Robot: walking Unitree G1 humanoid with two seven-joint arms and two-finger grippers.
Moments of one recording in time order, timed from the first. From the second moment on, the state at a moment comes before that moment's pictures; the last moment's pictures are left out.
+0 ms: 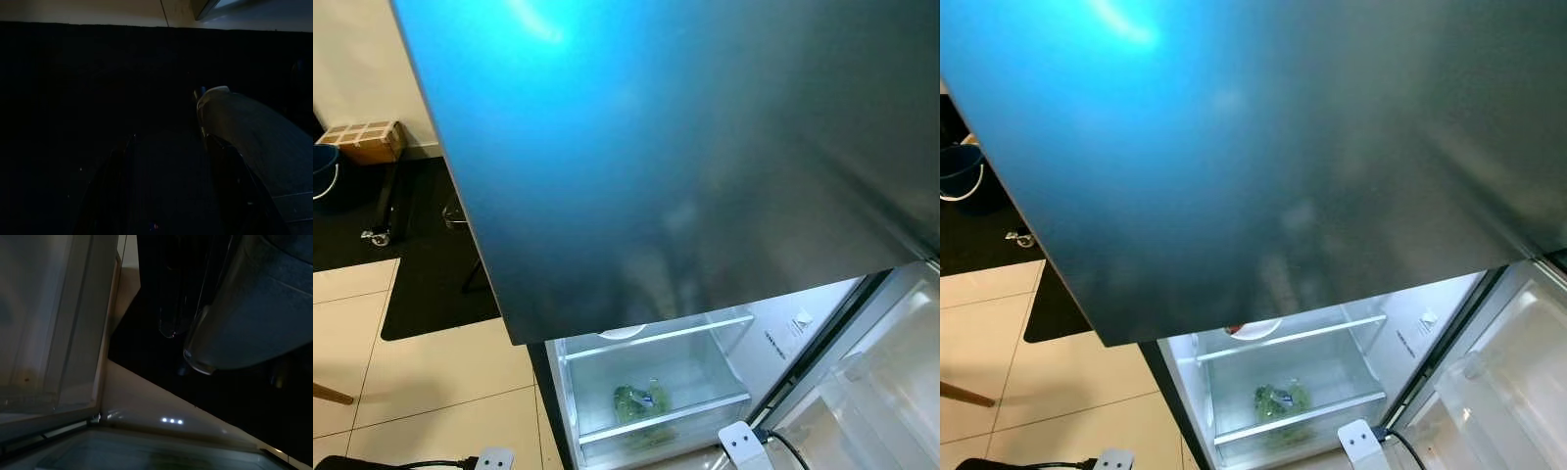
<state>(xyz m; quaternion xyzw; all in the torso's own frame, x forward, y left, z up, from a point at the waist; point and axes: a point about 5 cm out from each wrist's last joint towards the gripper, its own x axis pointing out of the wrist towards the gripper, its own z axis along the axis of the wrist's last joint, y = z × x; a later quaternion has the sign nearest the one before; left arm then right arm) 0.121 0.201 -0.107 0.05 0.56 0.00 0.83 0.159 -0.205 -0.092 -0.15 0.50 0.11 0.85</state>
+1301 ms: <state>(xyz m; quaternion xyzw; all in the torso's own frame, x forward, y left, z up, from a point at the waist) 0.128 0.227 -0.100 0.04 0.54 0.06 0.84 0.147 -0.205 -0.096 -0.10 0.51 0.07 0.85</state>
